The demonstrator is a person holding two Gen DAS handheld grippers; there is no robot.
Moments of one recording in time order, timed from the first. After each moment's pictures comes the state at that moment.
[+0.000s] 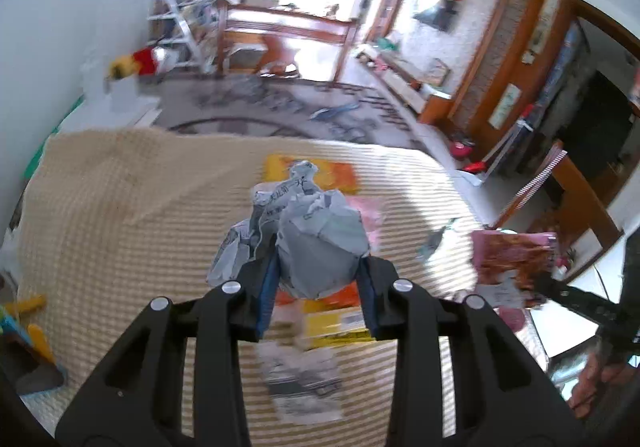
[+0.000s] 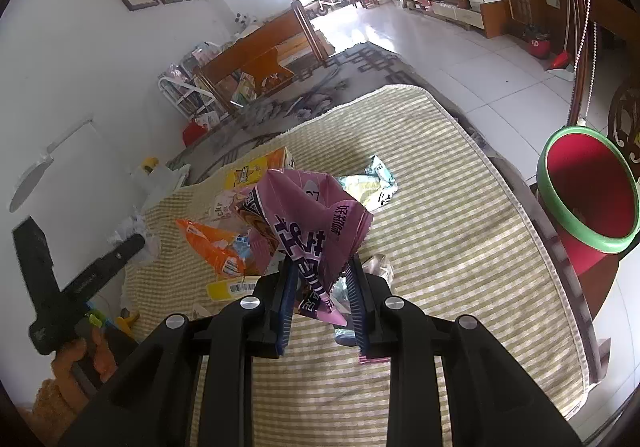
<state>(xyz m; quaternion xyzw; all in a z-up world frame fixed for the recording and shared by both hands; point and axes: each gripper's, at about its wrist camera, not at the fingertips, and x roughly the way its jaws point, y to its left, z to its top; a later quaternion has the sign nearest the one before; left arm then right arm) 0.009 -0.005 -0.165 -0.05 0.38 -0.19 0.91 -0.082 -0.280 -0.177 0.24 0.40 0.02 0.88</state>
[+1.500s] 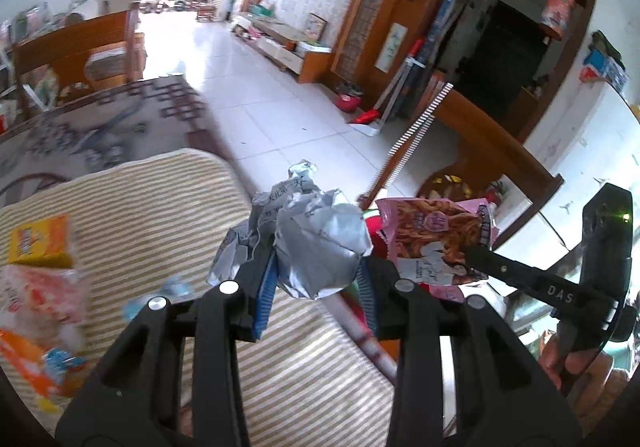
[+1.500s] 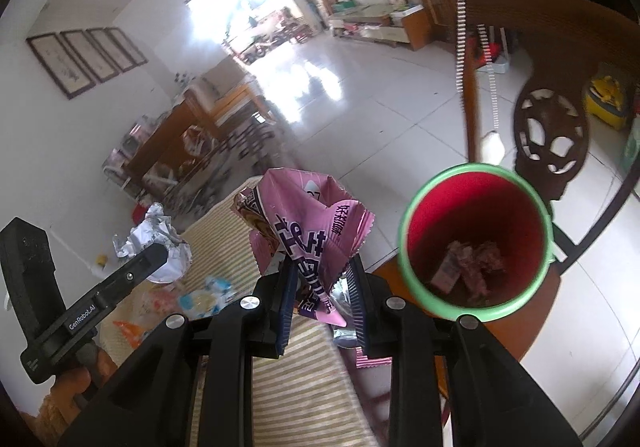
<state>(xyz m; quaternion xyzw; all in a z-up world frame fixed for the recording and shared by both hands) 0.019 -0.314 -0.157 0.01 0.40 -0.38 0.84 -0.120 -0.519 -0.163 0.31 0.35 -0.09 0.88</state>
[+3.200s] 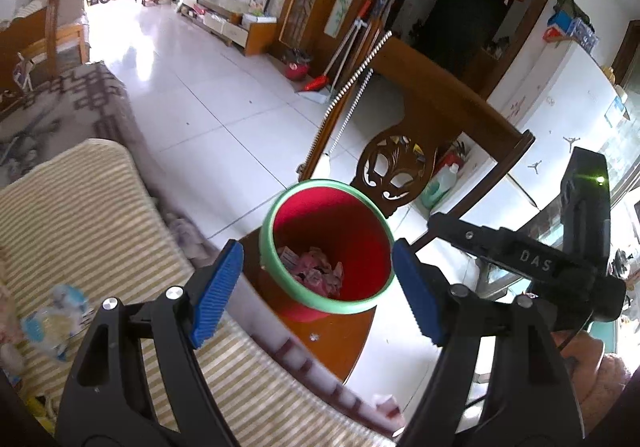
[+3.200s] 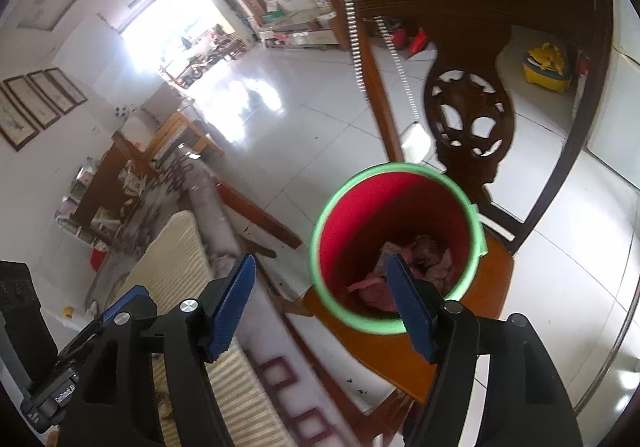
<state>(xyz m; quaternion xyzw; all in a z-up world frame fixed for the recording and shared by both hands) -0.007 -0.387 -0.179 0.04 0.42 -0.45 0.78 -0.141 -0.579 -0.187 0.34 0.36 -0.19 0.85</state>
